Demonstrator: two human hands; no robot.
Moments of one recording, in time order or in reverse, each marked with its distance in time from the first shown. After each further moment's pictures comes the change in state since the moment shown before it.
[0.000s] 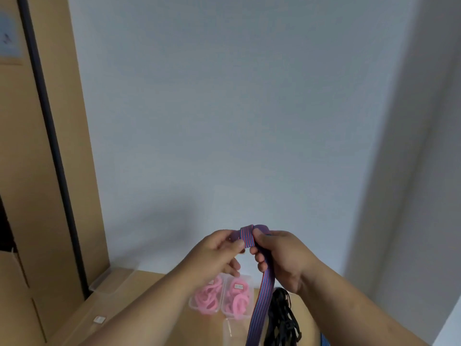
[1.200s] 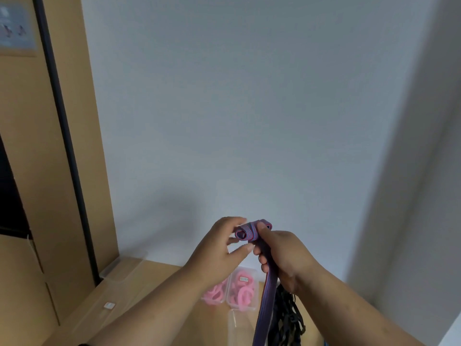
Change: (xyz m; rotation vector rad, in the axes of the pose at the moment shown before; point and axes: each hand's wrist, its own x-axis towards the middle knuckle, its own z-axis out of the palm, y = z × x) left_hand -0.002 -0.019 -0.002 0.426 0.163 0.392; right_hand -0.006 0.009 0.013 -0.189 0.103 0.015
